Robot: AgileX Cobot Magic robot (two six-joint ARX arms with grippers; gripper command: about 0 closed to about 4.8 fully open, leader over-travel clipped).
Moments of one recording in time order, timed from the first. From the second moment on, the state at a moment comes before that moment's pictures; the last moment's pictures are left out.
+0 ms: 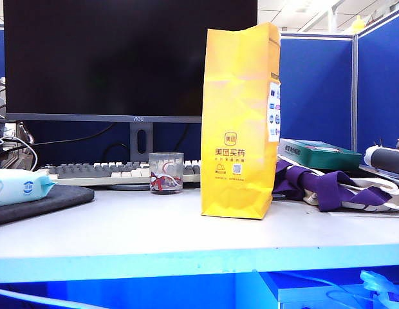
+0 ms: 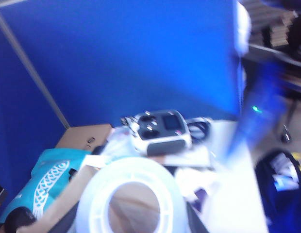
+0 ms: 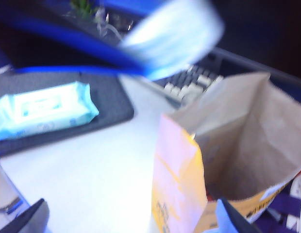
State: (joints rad) left arm -0.52 1.68 1.74 -0.29 0.73 0.46; right arm 0.46 1.09 1.21 -0.45 -0.31 -0.15
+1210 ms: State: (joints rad) left arm -0.52 1.69 1.78 -0.25 0.42 0.34; right arm 0.46 1.09 1.21 -0.45 -0.26 -0.23
